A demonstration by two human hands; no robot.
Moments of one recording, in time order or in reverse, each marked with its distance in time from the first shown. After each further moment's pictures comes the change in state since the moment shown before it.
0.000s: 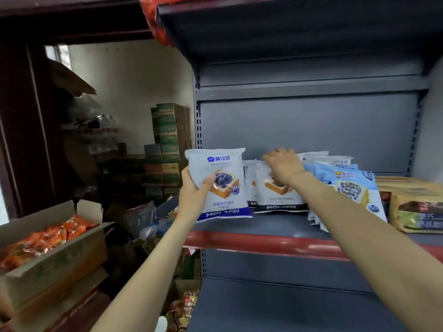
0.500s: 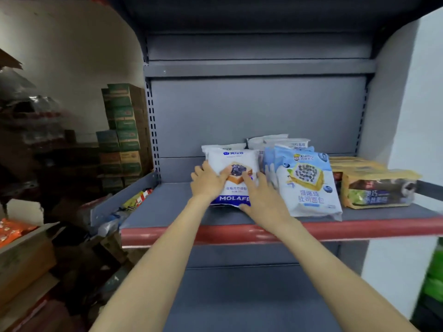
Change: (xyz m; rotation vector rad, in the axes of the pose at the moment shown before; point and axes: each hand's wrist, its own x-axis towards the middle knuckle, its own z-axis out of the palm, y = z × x) left_hand 0.018 -0.023 0.134 0.589 -0.275 -0.134; right_hand -0.119 -0.023 0.030 0.376 -0.115 0.269
